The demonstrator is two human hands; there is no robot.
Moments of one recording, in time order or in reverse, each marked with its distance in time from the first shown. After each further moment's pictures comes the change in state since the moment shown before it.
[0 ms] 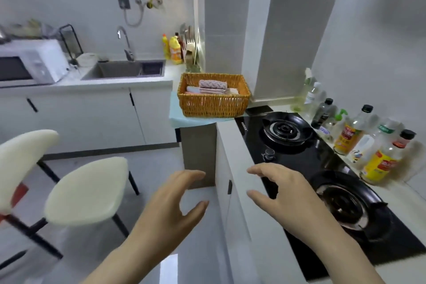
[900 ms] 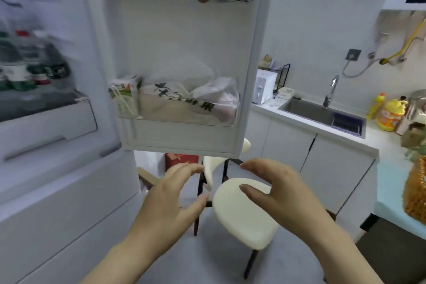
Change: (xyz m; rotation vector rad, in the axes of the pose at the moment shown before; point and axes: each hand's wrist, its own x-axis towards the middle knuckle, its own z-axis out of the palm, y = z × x) left_hand -0.227 -0.233 -0.320 0.250 0.663 -0.569; right_hand 0.100 -0.445 0.249 0.142 -0.364 -0.809
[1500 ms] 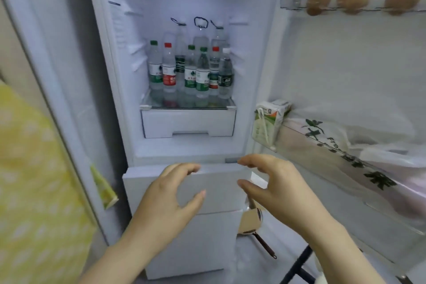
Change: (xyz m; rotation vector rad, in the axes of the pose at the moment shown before) left_hand -0.018 -0.075 -0.093 0.292 0.547 -0.562; right_hand 0.190 -0.116 0.114 0.212 -0.354 -0.748
